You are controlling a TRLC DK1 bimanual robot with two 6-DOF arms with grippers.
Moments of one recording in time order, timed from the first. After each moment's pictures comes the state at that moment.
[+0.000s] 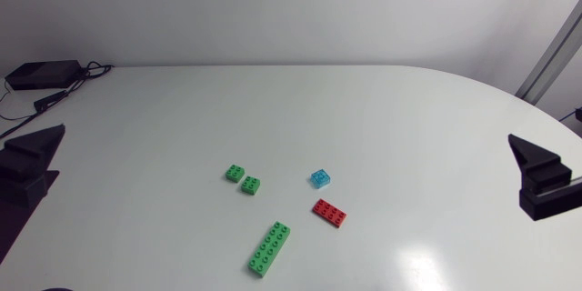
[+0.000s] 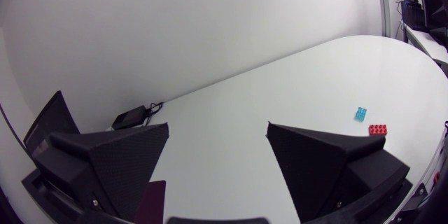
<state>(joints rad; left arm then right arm) -0.40 0.42 0.79 -0.71 -0.47 0.25 0.50 0.33 0.71 -0.63 0.55 -0.31</state>
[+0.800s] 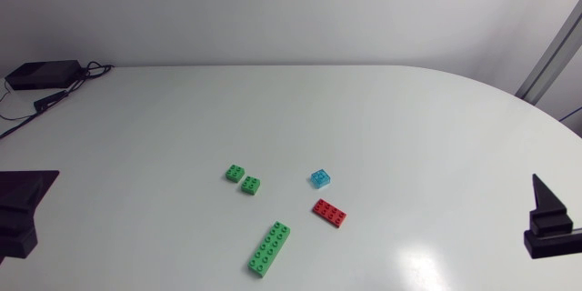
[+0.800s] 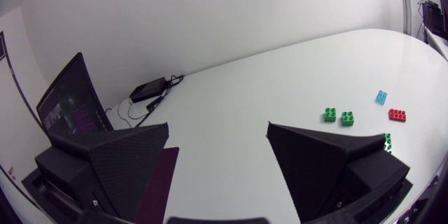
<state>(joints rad) -0.13 0.15 0.62 -0.82 -0.35 0.27 0.28 0.00 0.48 -0.62 0.52 -0.43</state>
